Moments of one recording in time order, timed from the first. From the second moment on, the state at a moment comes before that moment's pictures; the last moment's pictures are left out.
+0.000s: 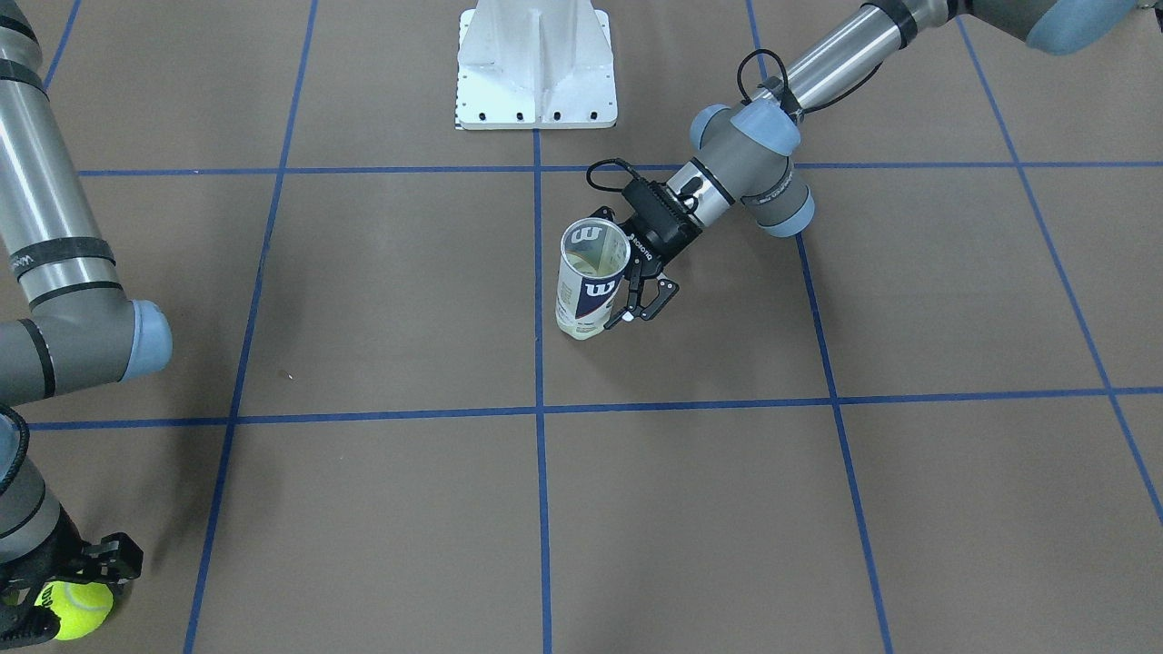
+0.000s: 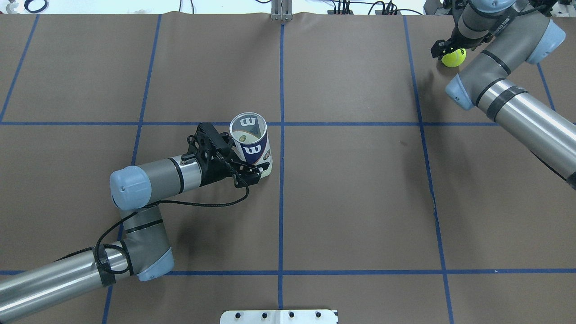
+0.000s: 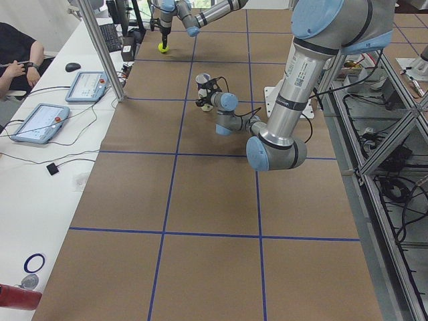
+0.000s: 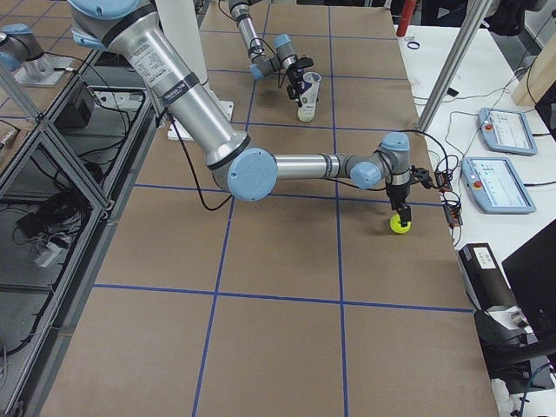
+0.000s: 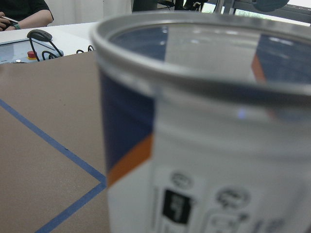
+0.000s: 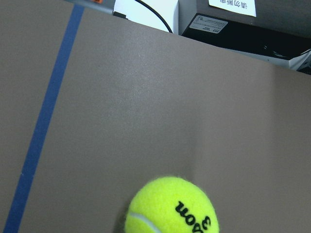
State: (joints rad) left arm -0.45 -2.10 -1.30 -3.04 -1.52 -0.52; right arm 1.06 -0.85 0.85 -1.06 1.83 0.52
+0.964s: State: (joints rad) left arm -0.45 -2.09 -1.30 -3.04 -1.52 -0.52; right arm 1.05 -0.84 0.79 -1.01 1.78 0.51
